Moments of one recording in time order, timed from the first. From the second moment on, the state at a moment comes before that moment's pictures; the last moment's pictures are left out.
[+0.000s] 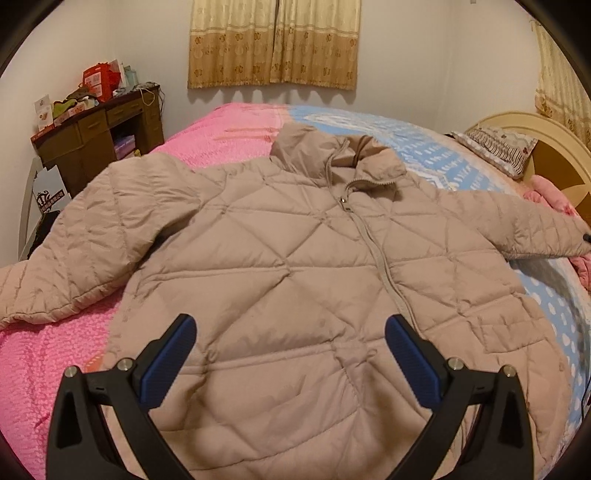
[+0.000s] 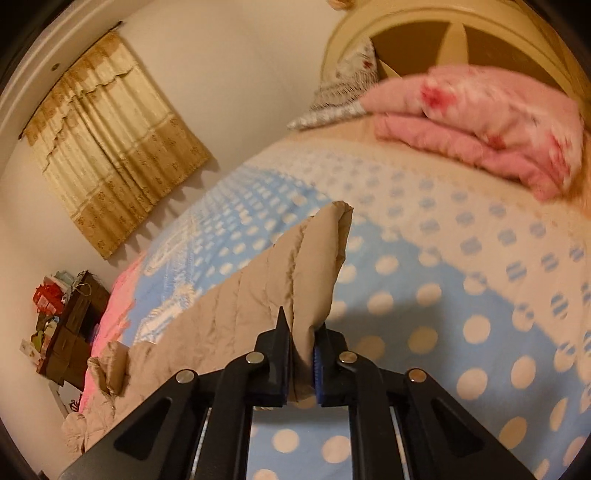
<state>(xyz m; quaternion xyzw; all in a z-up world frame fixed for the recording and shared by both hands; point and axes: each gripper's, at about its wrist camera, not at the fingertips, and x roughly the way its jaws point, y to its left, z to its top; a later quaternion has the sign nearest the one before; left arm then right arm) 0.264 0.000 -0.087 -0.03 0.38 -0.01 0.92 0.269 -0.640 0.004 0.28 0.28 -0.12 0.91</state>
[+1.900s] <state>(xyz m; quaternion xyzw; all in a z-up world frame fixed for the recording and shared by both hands) 0.228 0.080 -0.089 -0.09 0.36 0.02 0.93 0.408 -0.053 -0.125 0.03 0.49 0.25 0.84</state>
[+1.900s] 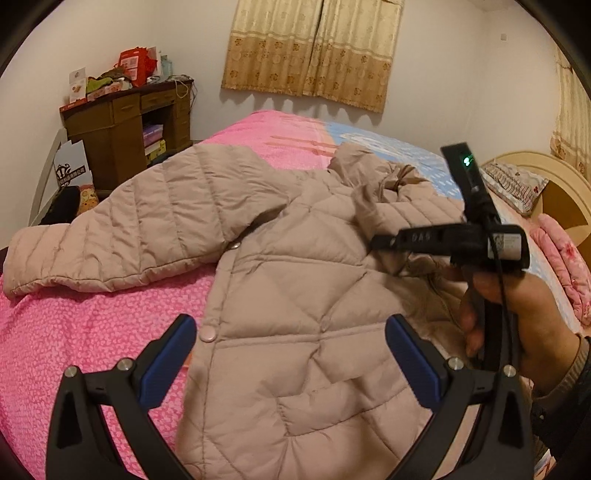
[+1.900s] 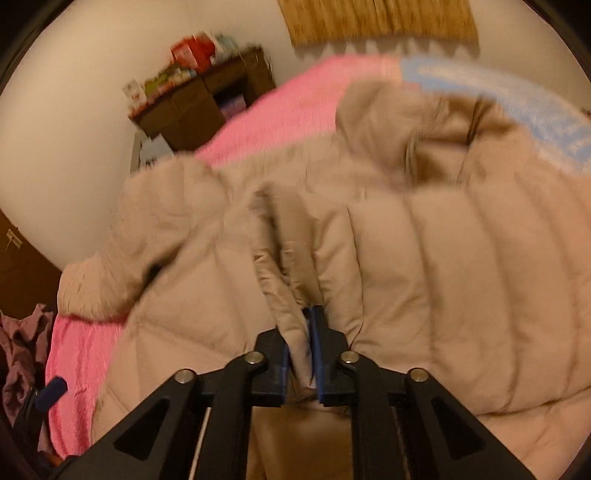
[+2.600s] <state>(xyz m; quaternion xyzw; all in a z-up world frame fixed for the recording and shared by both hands) 0.263 0.052 -0.055 -0.03 0.33 0.02 0.94 0.434 -0.235 -0.143 0.05 0.49 0.07 0.86</state>
